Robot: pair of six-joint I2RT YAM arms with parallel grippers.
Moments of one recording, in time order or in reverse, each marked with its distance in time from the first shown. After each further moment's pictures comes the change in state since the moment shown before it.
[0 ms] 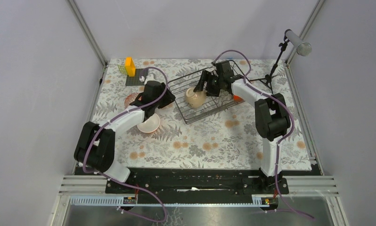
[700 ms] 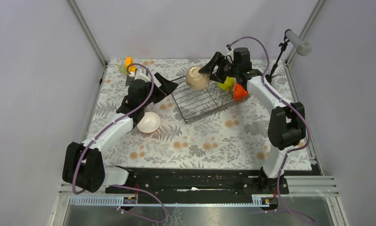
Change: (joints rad) left arm 0.053 -0.229 -0.061 0.105 0.192 -0.069; right arm -0.088 -0.175 -0.017 0.115 -0.158 0.146
